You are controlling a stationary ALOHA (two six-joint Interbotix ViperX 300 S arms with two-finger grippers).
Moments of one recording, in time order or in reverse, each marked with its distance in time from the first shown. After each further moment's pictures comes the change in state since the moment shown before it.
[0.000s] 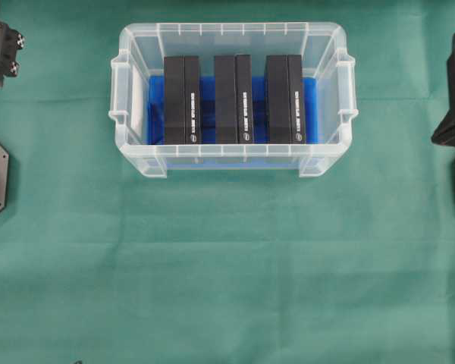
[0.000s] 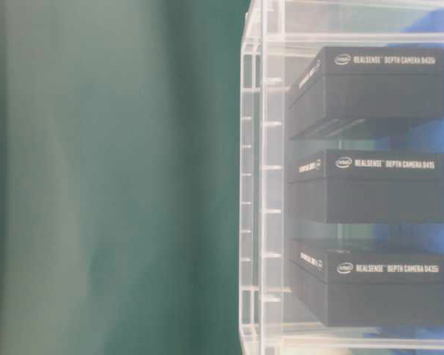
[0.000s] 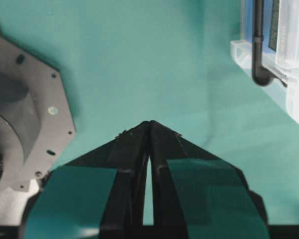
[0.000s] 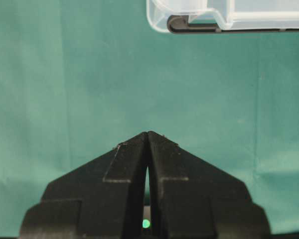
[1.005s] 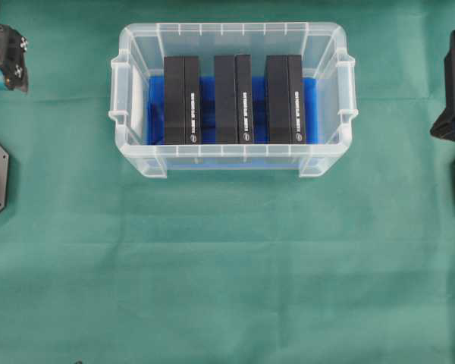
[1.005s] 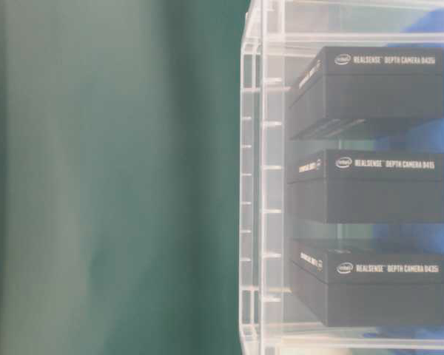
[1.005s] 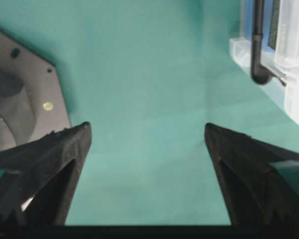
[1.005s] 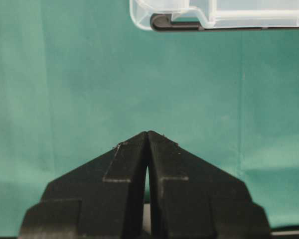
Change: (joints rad) left arm -0.028 0.014 0.008 0.000 -0.012 -0.031; right arm -0.002 0.003 -0.002 -0.044 0.000 -0.002
